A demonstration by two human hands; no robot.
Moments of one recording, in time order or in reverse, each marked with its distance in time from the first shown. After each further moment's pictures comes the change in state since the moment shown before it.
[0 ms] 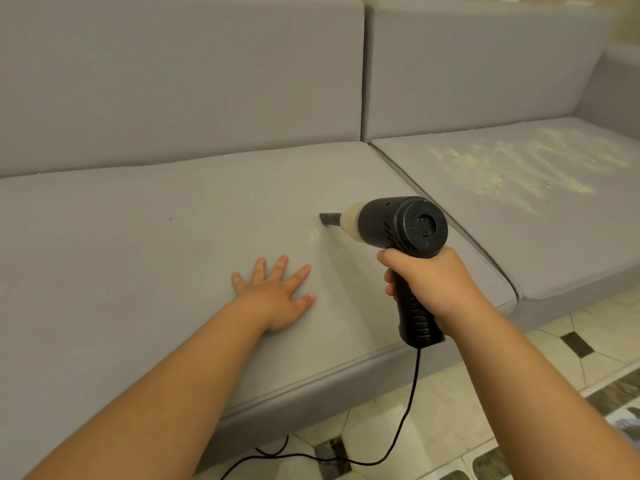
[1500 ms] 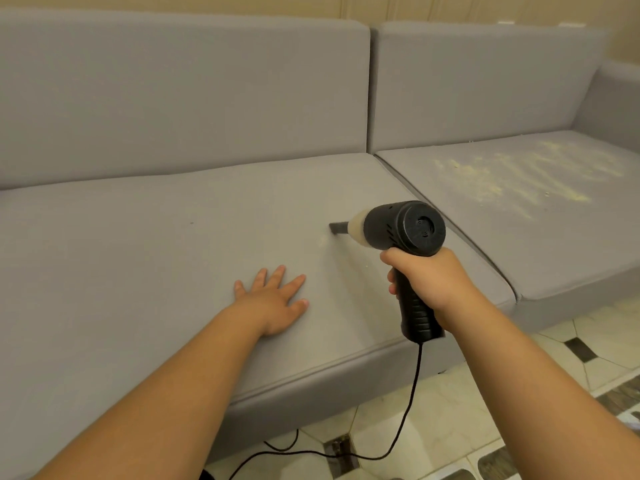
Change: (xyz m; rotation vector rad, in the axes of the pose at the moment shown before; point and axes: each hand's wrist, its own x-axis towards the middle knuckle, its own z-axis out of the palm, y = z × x) left_hand -0.024 -0.028 0.008 -0.003 0.007 0.004; right_hand -0.021 -0.006 0.006 0.019 -0.015 -0.022
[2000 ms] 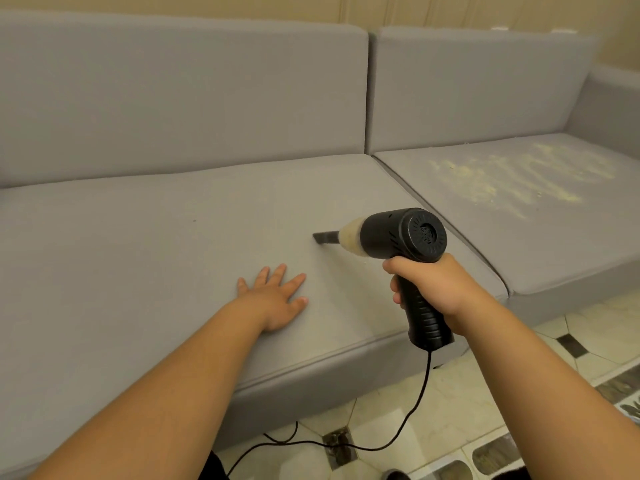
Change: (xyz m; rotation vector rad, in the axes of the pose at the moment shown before) left_hand -0.009 0.001 -0.001 0.012 -0.008 0.007; right_hand -0.013 0.006 -0.015 -0.056 -0.140 0.022
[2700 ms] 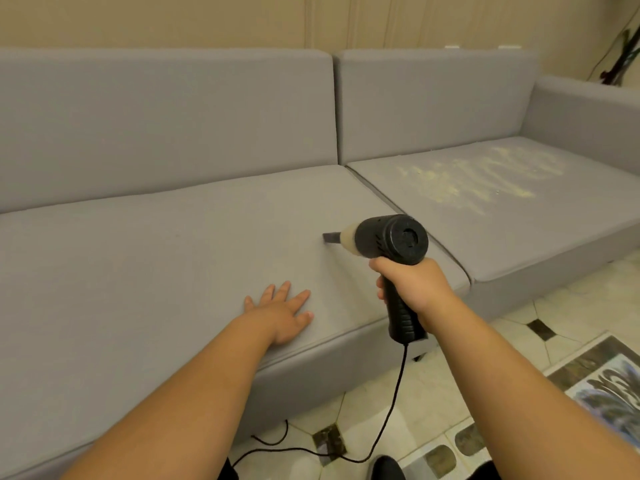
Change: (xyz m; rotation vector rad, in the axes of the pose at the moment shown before) left_hand -0.032 0.052 0.008 0.003 -0.054 0.064; right_hand -0.032 0.013 -0.013 0.125 0.221 0.010
